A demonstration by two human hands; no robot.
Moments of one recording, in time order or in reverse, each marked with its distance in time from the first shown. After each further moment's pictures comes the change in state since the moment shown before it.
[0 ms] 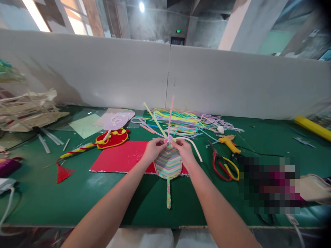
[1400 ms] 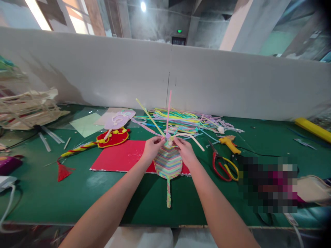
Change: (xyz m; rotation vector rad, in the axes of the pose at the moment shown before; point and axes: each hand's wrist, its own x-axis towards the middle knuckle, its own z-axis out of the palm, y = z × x) left_hand 0.002 -0.004 0.001 -0.171 0.174 -0.084; right_hand 0.000 -0.004 -0.002 0.122 -0.053 0.115
